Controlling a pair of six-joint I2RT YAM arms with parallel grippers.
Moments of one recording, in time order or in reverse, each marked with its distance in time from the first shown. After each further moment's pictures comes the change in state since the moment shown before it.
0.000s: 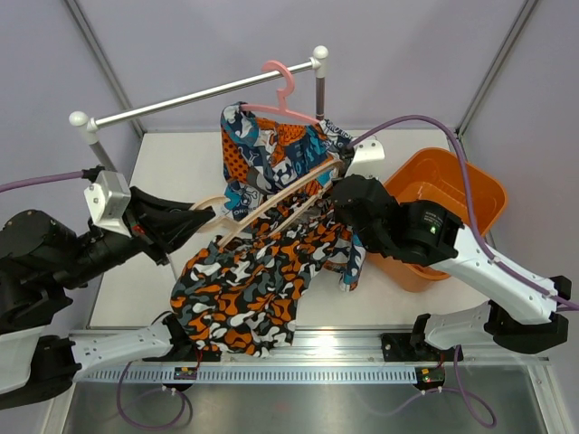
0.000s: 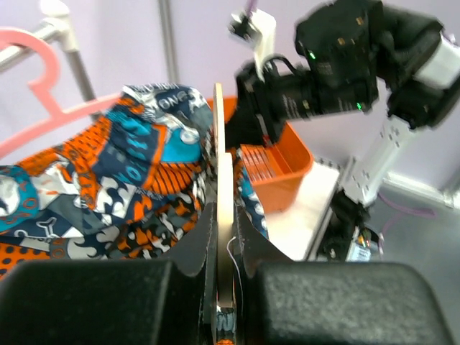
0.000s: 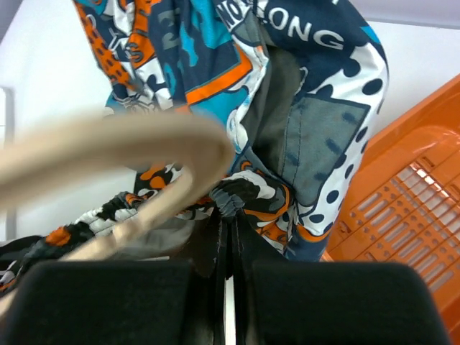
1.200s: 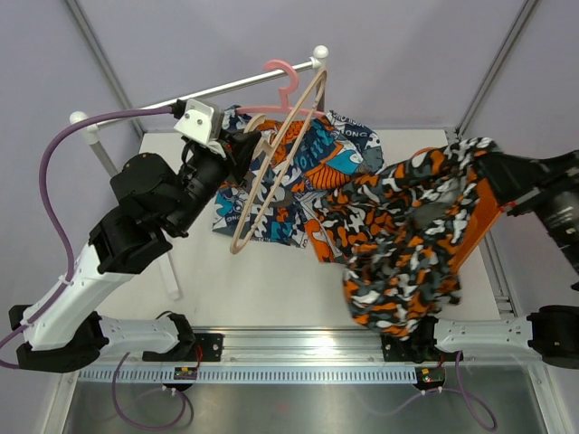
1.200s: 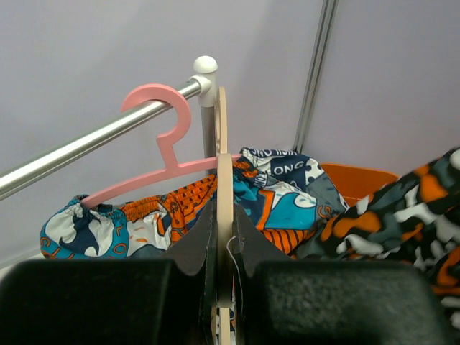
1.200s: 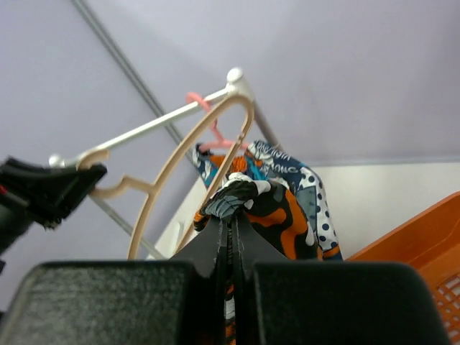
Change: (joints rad) left arm -0.001 0.324 0.002 0.427 -0.491 0.075; right arm 0.170 -0.381 0.338 0.095 0.049 -0.247
